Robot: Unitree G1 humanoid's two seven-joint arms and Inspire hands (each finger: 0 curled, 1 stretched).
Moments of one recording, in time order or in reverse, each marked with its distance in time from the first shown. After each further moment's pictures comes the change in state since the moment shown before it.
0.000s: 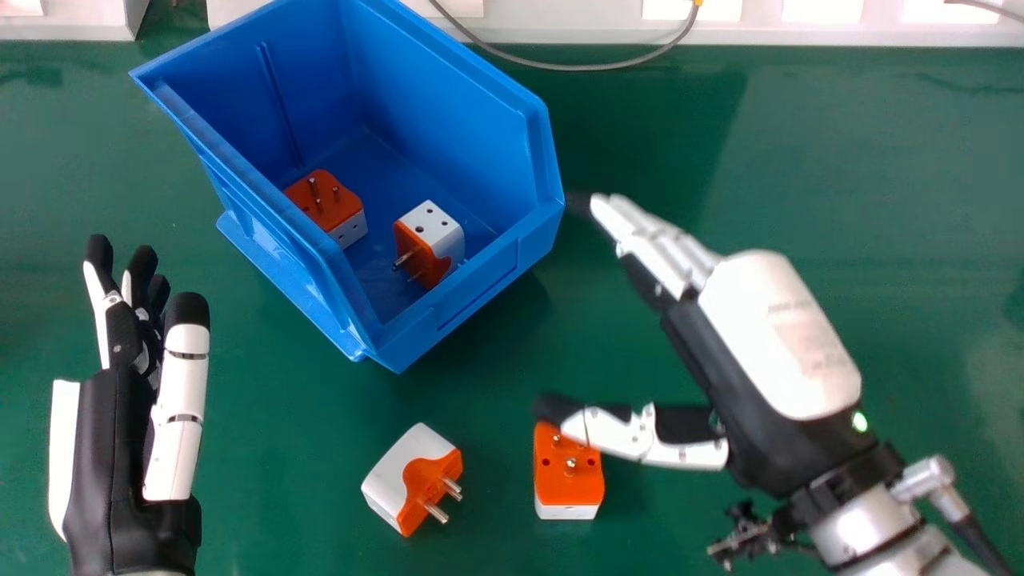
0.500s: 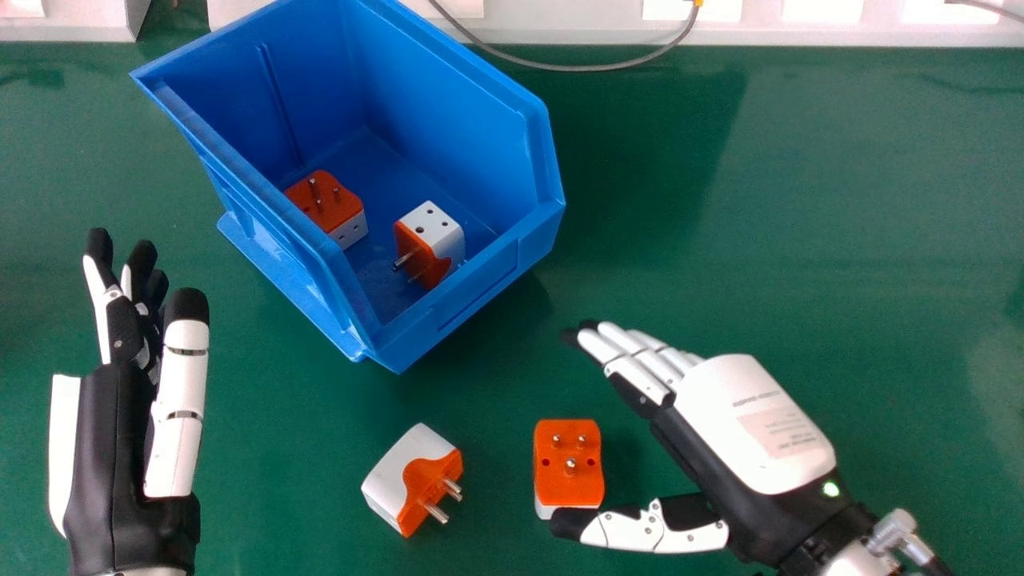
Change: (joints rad) left arm -0.003 -0.001 0.000 -0.010 0.001 0.000 0.005; right arm -0.053 -0.046 0.042 0.319 -0.105 -0.125 -0.051
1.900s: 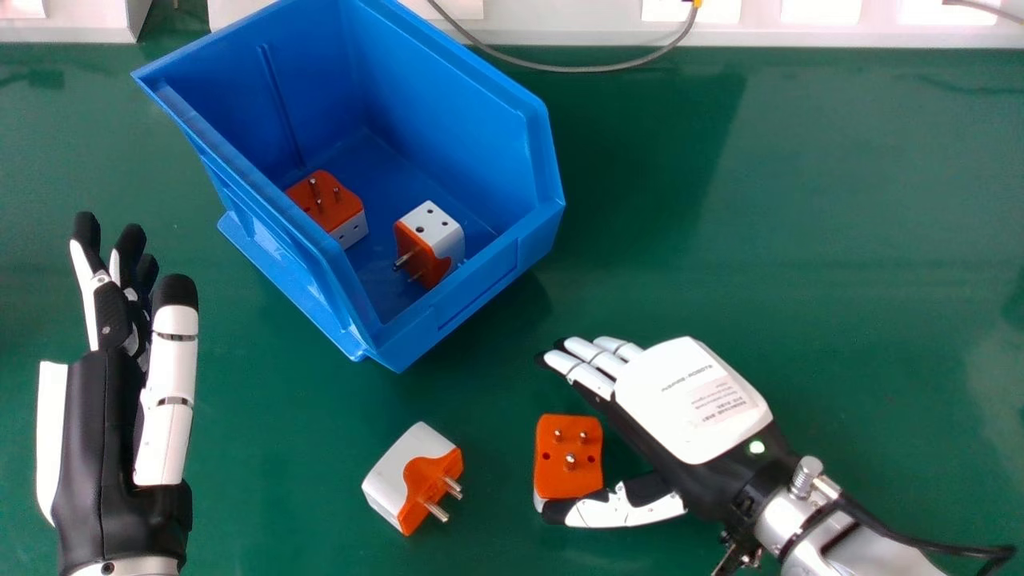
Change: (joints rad) left arm -0.012 0.012 0.011 -0.029 -0.013 0.030 -0.004; right arm -0.268 -0.014 0.206 0.249 -0.214 0.155 -0.070
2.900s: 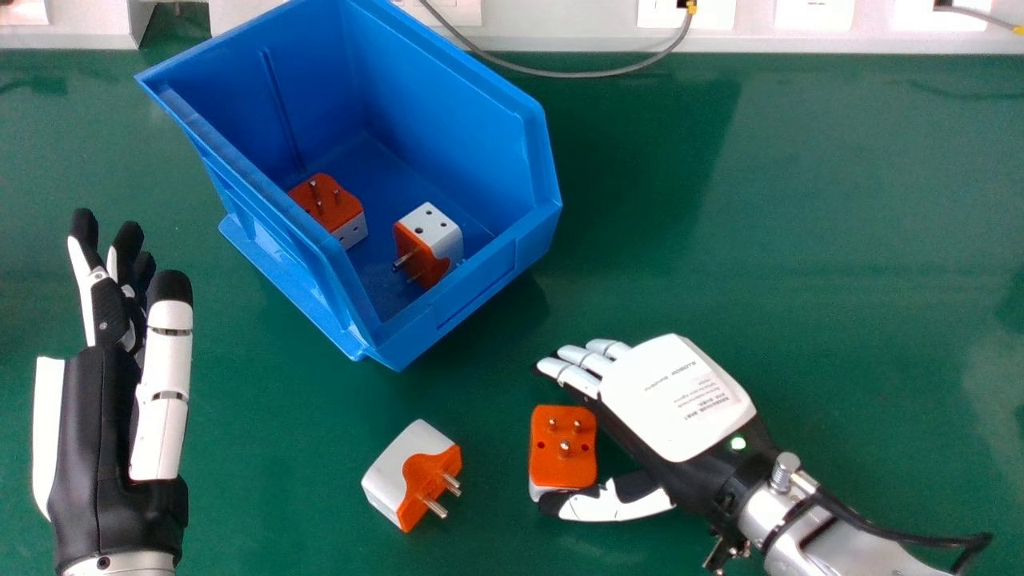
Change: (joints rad) left arm -0.010 0.001 0.010 -0.011 -0.002 0.014 -0.005; right arm -0.066 0.009 0.089 0.066 -0.029 0.075 -0.034
